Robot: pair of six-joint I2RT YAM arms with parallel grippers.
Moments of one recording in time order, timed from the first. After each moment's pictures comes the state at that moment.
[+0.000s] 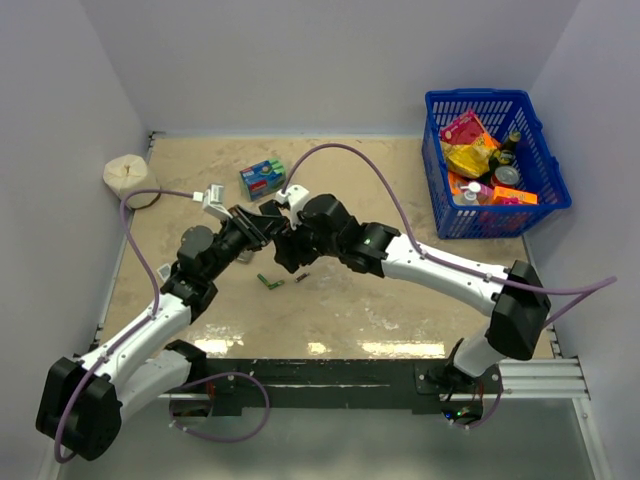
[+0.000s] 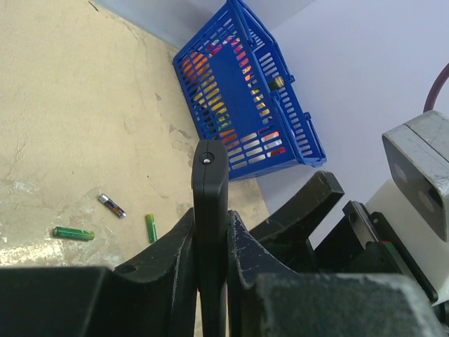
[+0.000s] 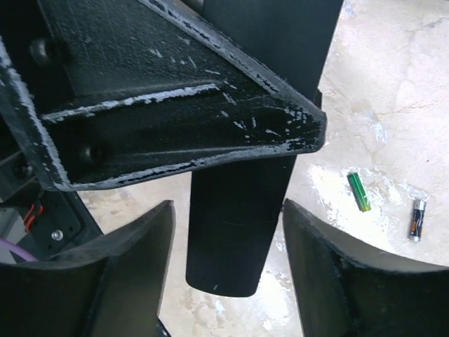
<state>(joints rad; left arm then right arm) -0.43 0.94 0.48 0.45 0.20 -0.94 0.99 1.57 1.30 -0.30 -0.02 0.22</state>
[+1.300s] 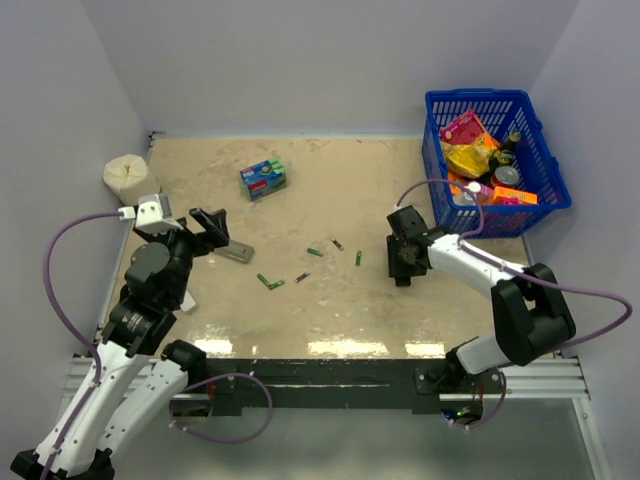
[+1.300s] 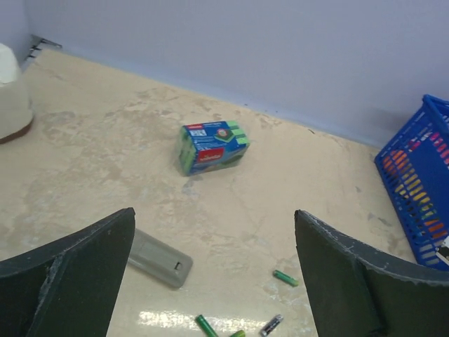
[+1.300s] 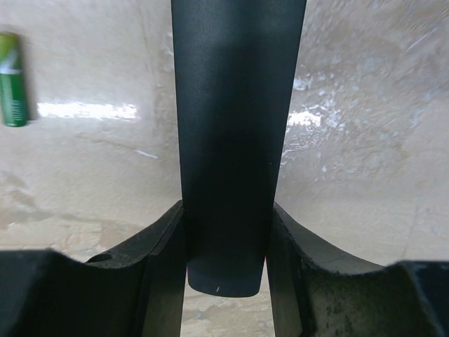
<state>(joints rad) -0.43 0.53 0.73 -0.26 -0.41 -0.40 0.46 1.46 0.85 -0.57 0.19 0.39</state>
